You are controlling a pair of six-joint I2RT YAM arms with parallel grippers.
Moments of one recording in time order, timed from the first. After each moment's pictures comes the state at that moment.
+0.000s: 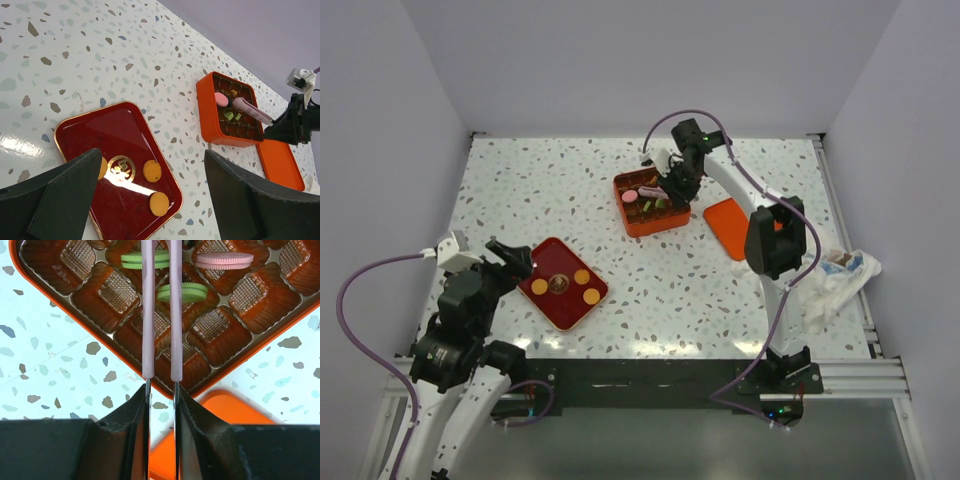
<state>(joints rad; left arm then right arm) -0.31 0.29 0.68 -0.70 -0.37 -0.69 0.42 2.22 2.08 -1.08 -0.23 -0.59</state>
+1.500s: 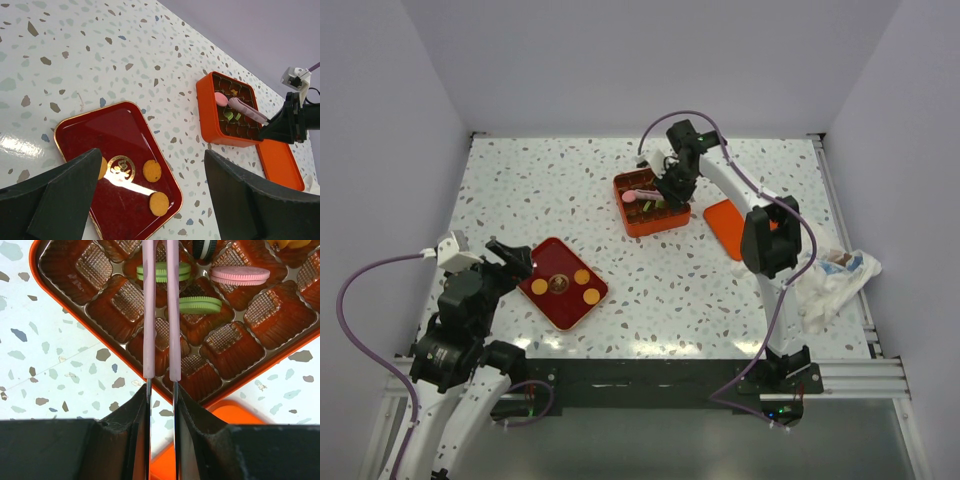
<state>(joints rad) -0.31 0.29 0.68 -0.70 -0.37 -0.69 0.44 2.25 2.12 -1.11 -0.25 -0.59</state>
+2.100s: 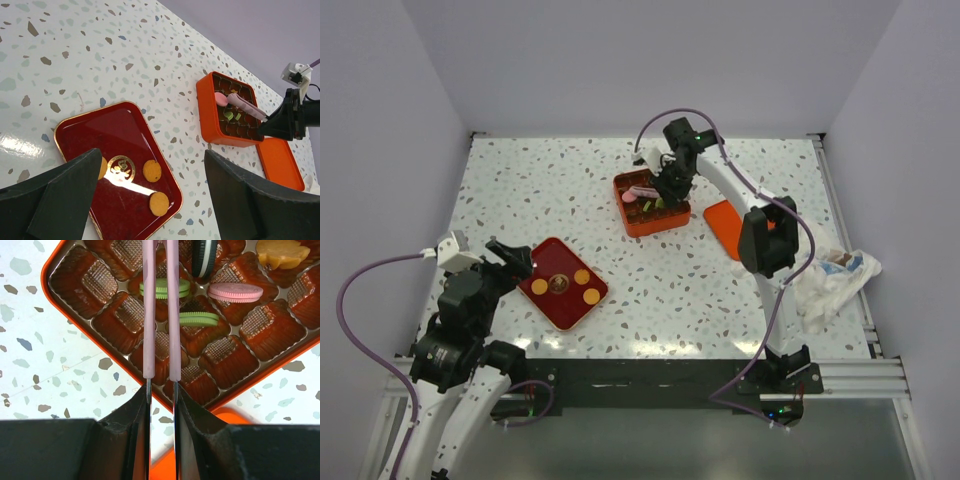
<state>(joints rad) -0.31 0.29 0.68 -0.70 -0.37 -0.69 0.45 2.27 2.16 -1.10 -0.26 -0.58</state>
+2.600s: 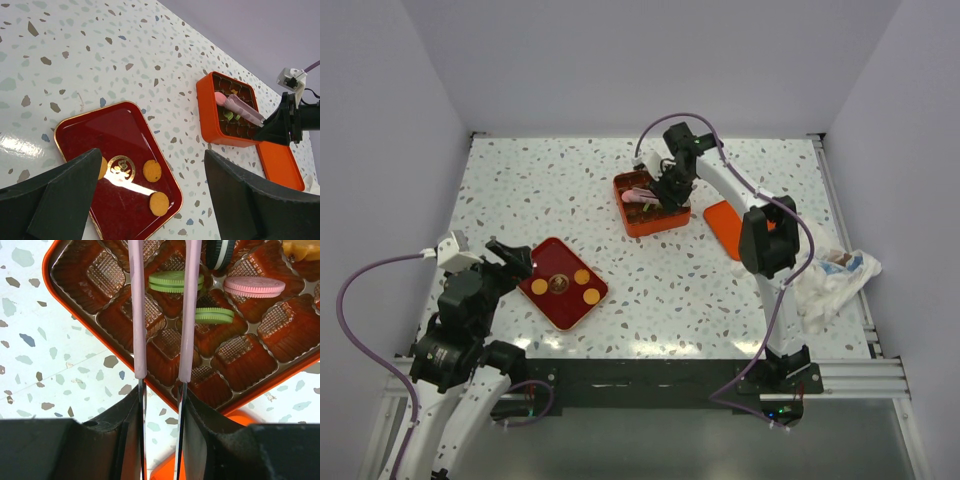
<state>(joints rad) -0.31 0.29 0.68 -0.70 -0.37 -0.69 0.45 2.26 2.10 -1.09 -0.28 -0.58</state>
